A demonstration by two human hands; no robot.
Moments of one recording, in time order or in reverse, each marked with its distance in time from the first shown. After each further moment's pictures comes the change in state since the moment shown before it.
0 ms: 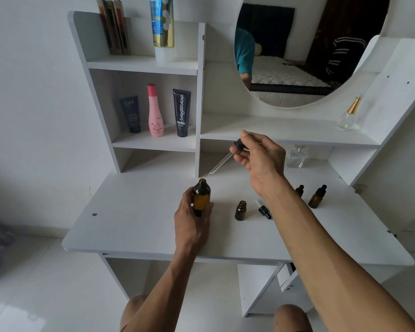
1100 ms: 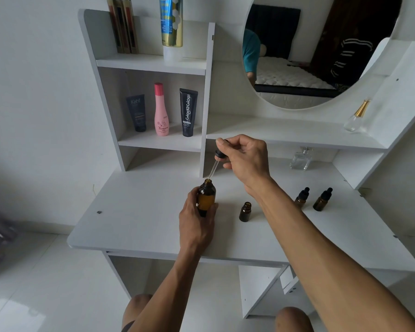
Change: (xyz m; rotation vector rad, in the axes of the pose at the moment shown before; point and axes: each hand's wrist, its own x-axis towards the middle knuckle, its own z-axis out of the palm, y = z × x) left_hand -0.001 0.001 -0.002 -0.002 -0.002 0.012; right_hand -0.011 0.011 0.029 -0.442 -0.174 -0.137
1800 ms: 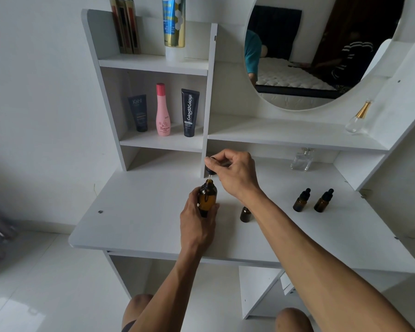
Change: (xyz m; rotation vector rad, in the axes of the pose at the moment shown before) left_hand 0.000 -0.001 -0.001 -0.009 -0.011 -0.010; right_hand -0.011 0.020 0.012 -0.298 -0.098 -0.132
